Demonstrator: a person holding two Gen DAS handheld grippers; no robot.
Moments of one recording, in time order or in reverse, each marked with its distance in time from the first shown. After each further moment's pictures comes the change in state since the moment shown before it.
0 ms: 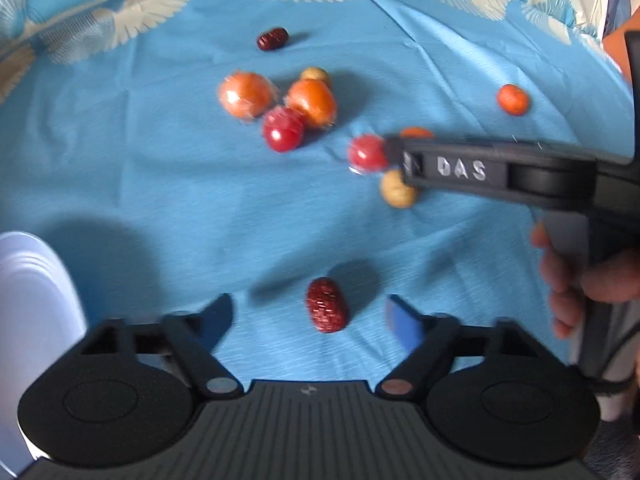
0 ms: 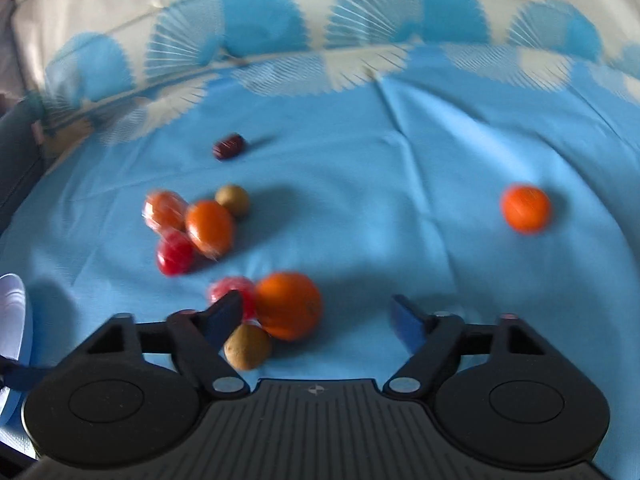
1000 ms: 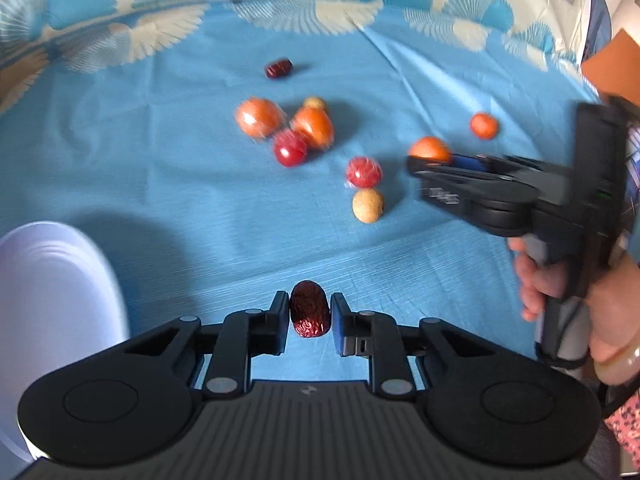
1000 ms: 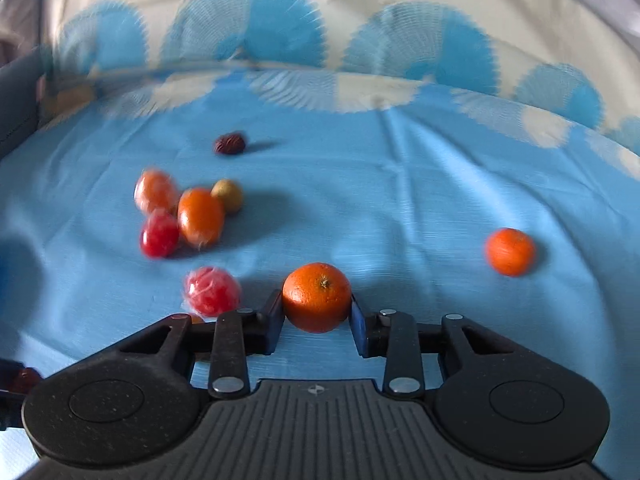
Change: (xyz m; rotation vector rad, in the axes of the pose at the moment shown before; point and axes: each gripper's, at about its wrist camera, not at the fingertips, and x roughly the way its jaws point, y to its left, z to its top) left arm -0.063 0.019 -0.019 -0.023 -0.079 -0.050; right arm -0.018 0.009 -0.011 -0.128 -0.088 -0.122
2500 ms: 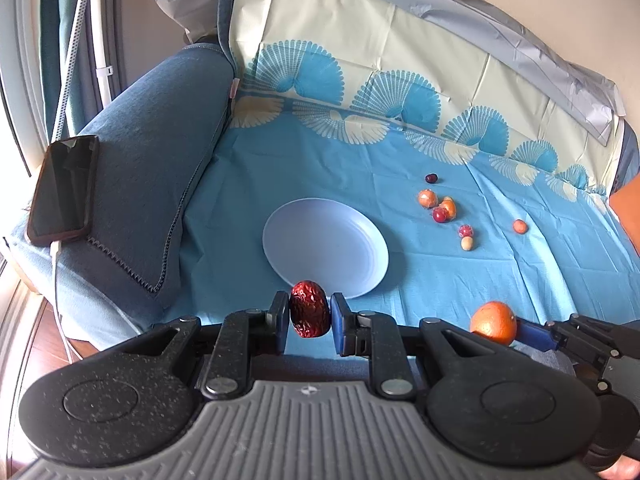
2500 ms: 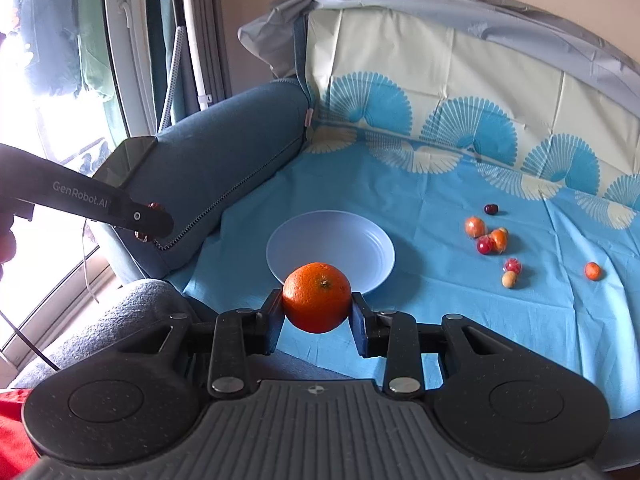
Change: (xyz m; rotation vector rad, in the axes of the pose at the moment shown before) left arm -0.298 0.156 -0.196 -0.278 -0.301 0.148; right arm -0.338 0.252 -0.072 -0.220 -0.078 0.316
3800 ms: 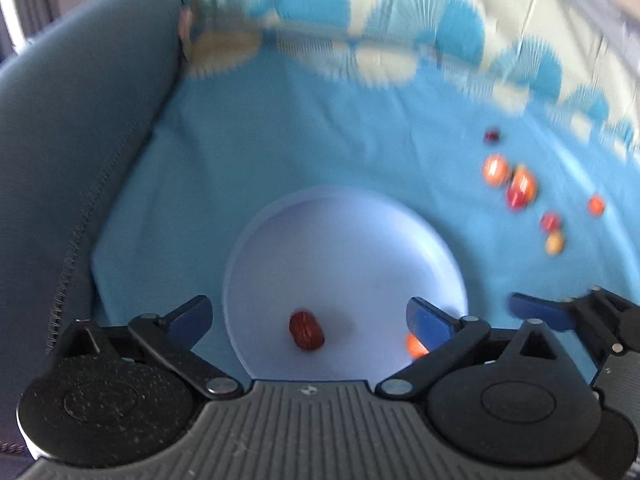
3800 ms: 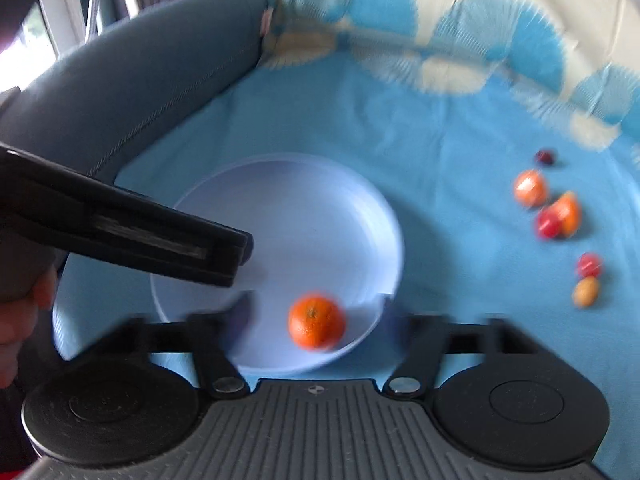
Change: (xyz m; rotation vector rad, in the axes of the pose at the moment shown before) left arm 0.237 0.008 0.067 0.069 0.158 0.018; right arm 0.233 -0.054 0.035 0.024 0.206 -0.052
